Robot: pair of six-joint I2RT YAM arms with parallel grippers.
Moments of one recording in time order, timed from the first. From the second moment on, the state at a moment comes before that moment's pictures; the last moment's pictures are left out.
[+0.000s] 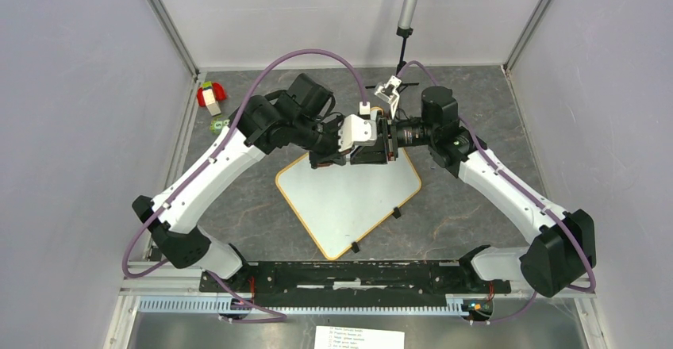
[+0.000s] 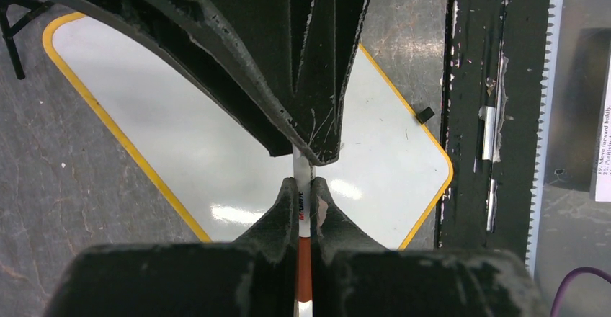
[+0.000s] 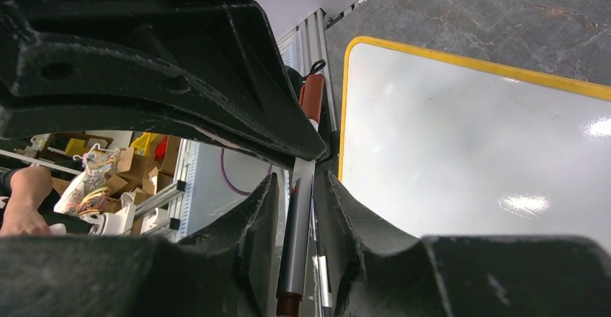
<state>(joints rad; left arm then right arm) -0.82 1.50 1.81 -1.20 0.42 0.64 0.51 1.30 1.07 -0.02 -1.08 0.47</state>
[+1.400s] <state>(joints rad) -0.75 1.45 1.71 -1.20 0.42 0.56 0.49 1.26 1.06 0.01 -1.11 0.45</state>
